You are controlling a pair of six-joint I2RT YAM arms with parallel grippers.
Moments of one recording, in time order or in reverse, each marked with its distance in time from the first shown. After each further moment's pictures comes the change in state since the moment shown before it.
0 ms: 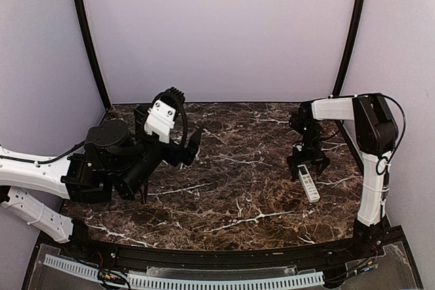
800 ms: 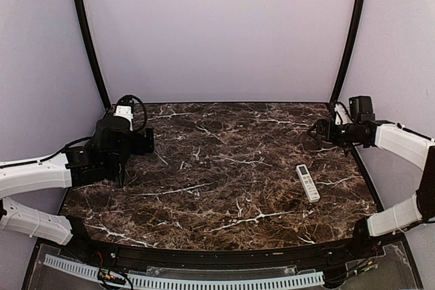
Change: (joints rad) left arm 0.513 -0.114 -0.216 -0.322 0.094 -0.548; right arm -0.273 -0.795 -0.619 0.967 -0.323 0.049
